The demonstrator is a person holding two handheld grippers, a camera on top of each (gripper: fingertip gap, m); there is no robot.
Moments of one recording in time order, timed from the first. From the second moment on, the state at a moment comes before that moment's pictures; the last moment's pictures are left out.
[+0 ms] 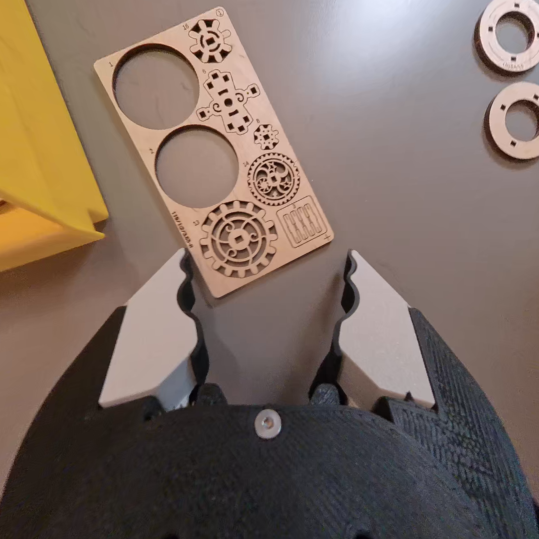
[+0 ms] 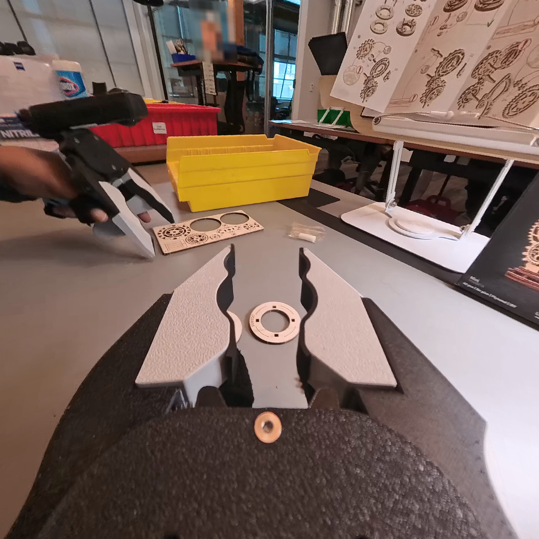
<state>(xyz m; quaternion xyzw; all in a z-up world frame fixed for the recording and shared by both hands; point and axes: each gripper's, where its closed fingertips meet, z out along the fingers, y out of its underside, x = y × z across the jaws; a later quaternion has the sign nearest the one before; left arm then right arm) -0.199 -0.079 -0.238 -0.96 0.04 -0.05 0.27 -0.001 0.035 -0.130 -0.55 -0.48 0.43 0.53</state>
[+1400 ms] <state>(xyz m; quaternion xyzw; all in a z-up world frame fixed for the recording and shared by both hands) -0.149 -0.050 -0.166 -0.87 0.05 -0.09 0.49 -0.123 -0.042 -0.171 -0.70 -0.24 0.68 0.00</state>
